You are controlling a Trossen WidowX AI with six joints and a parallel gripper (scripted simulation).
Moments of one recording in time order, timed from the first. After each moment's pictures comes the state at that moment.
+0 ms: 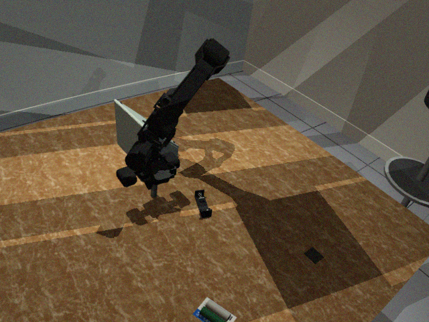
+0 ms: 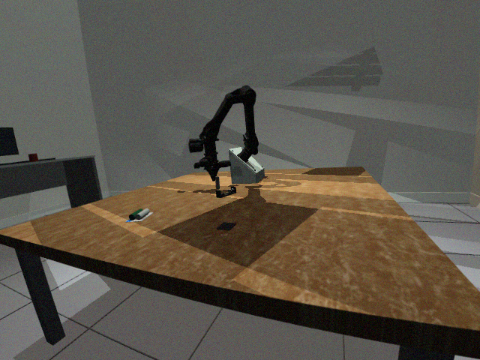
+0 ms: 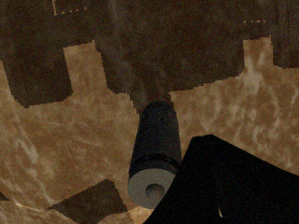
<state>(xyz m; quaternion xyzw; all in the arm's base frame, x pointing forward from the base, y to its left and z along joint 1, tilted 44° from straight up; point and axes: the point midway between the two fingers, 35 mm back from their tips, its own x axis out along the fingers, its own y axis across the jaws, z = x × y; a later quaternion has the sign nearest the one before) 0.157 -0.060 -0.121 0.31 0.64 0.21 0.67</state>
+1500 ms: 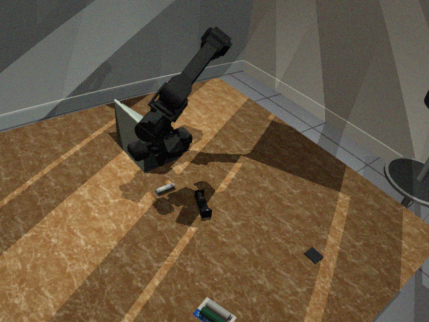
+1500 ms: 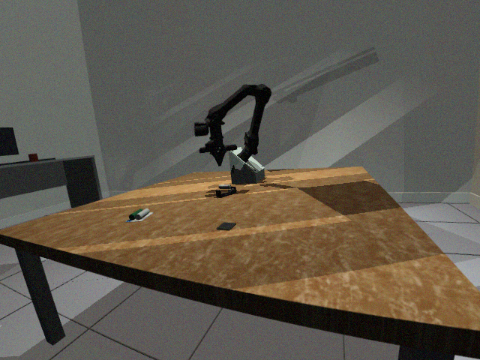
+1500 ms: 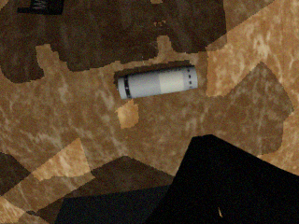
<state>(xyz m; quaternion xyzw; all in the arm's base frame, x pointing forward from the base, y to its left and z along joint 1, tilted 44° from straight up) 0.153 -0.082 -0.037 0.32 0.64 0.21 0.67</state>
